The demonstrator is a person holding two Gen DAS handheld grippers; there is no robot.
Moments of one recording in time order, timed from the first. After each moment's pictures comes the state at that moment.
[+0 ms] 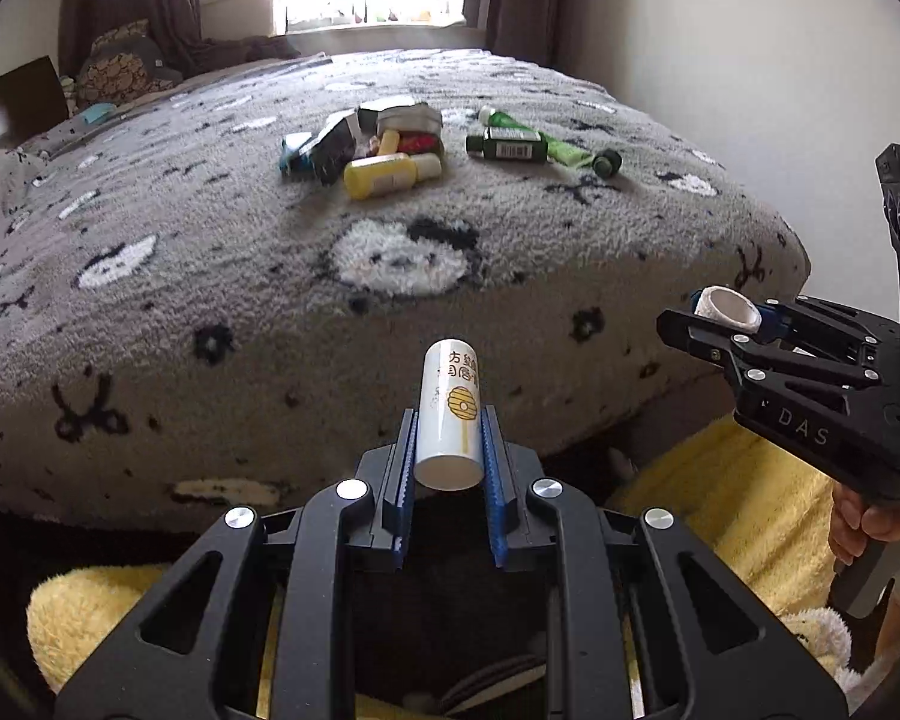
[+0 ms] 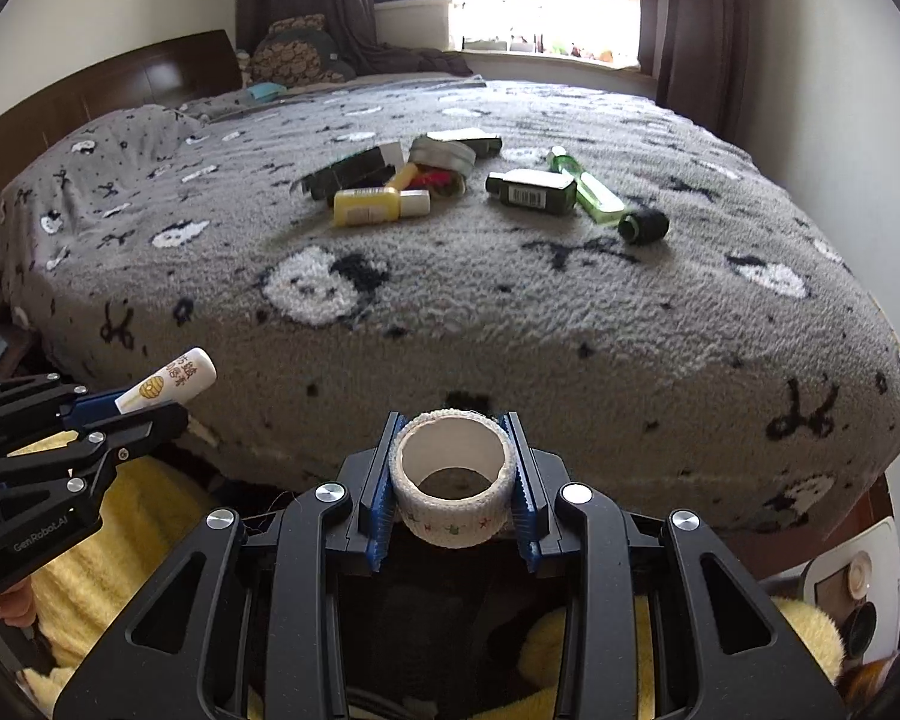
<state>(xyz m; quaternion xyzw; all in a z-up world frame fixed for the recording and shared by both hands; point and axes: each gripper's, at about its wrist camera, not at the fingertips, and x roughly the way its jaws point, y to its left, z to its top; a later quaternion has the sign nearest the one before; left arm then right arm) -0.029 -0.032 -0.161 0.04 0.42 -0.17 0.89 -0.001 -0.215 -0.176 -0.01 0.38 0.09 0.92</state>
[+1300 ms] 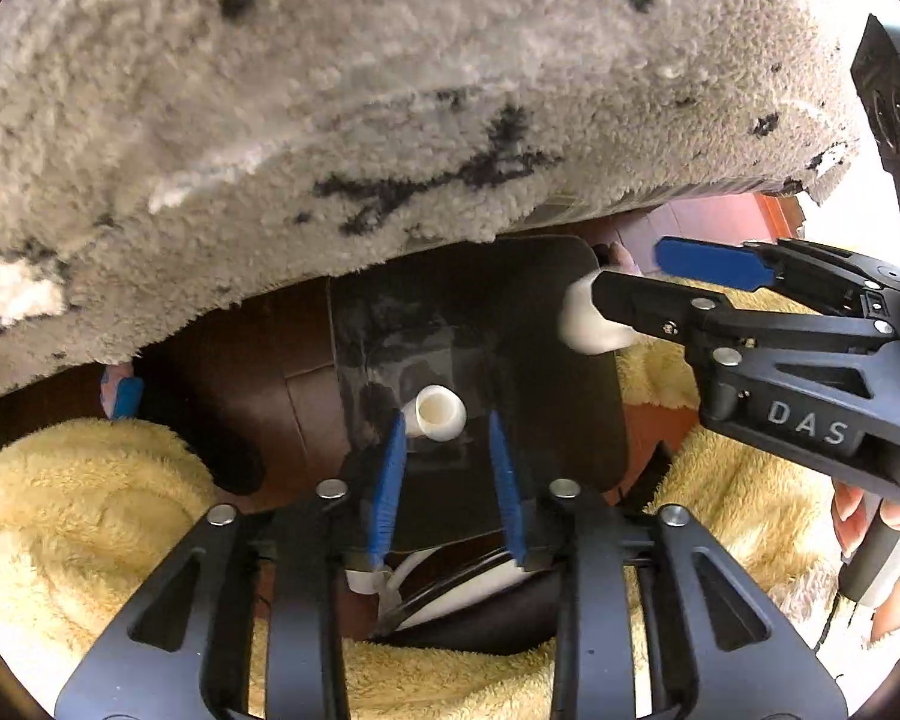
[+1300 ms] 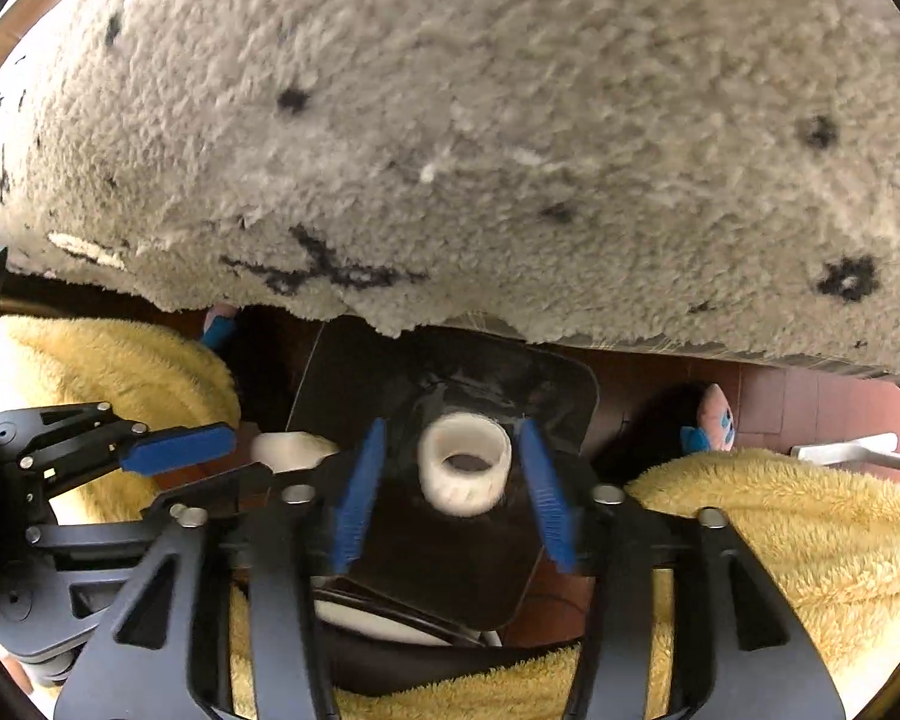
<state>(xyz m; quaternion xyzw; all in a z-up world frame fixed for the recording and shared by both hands) 0.012 -0.036 -0.338 0.03 0.64 -0.19 0.74 0.052 -0.190 -0.339 0.03 0.61 0.11 0.79</state>
